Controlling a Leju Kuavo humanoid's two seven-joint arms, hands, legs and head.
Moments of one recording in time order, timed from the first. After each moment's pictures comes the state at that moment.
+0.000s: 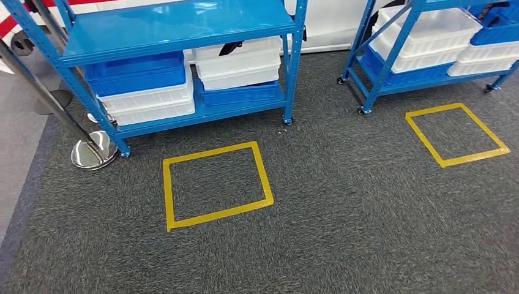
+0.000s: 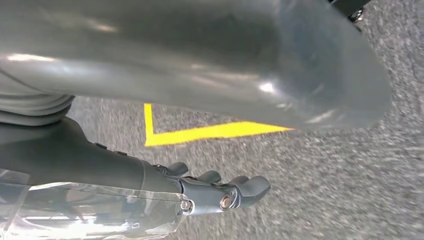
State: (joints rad) left arm -0.05 -0.12 1.41 -0.26 -1.29 -0.09 -0.47; right arm -0.01 0.20 -1.25 -0.30 1.30 -0.19 -0.15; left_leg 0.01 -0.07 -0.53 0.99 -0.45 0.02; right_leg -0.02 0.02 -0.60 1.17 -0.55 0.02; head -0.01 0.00
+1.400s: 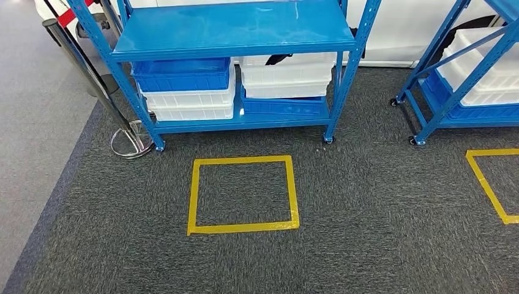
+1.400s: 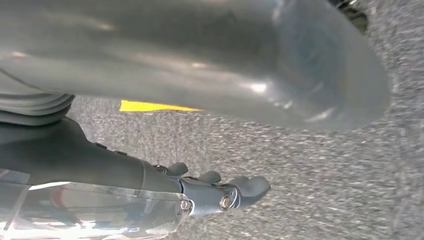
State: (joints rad) left arm -0.05 -0.13 1.41 -0.26 -1.29 -0.11 -0.49; right arm -0.01 0.19 -1.33 -0.32 1.33 -0.17 -0.17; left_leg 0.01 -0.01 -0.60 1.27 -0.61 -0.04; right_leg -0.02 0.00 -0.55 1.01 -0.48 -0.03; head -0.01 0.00
